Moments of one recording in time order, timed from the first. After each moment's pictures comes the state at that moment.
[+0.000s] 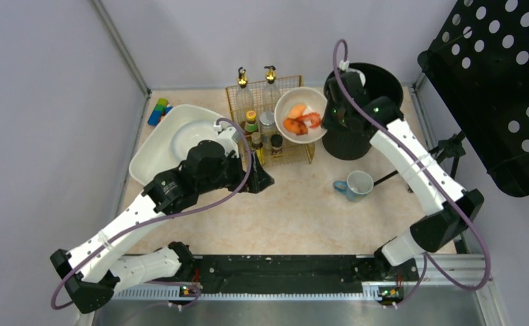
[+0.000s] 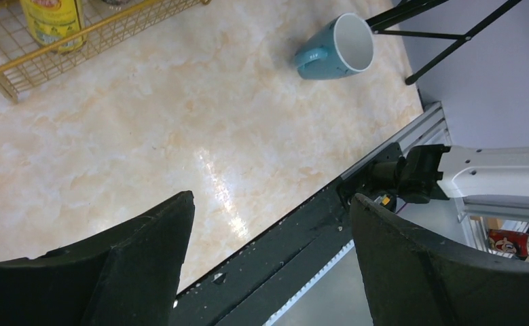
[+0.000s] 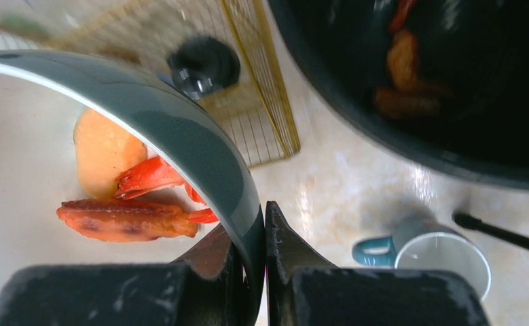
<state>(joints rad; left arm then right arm) -0.81 0.97 1.10 -0.63 0.07 -0.66 0.55 1.48 1.62 -0.93 0.26 0.61</state>
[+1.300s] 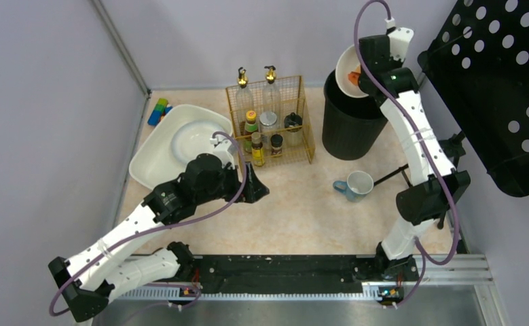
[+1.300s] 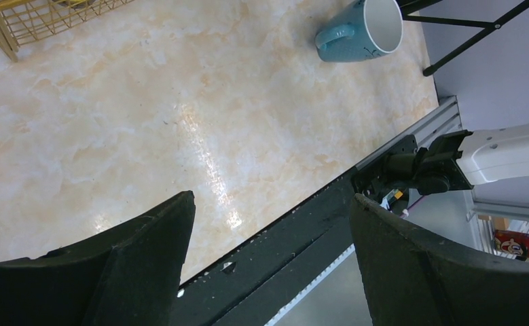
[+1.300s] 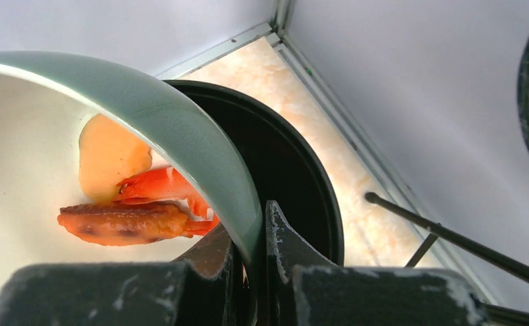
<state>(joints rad) -0.81 0.87 0.92 -0.58 0.06 -0.70 0.30 1.73 2.02 -0.88 0.83 0.39</state>
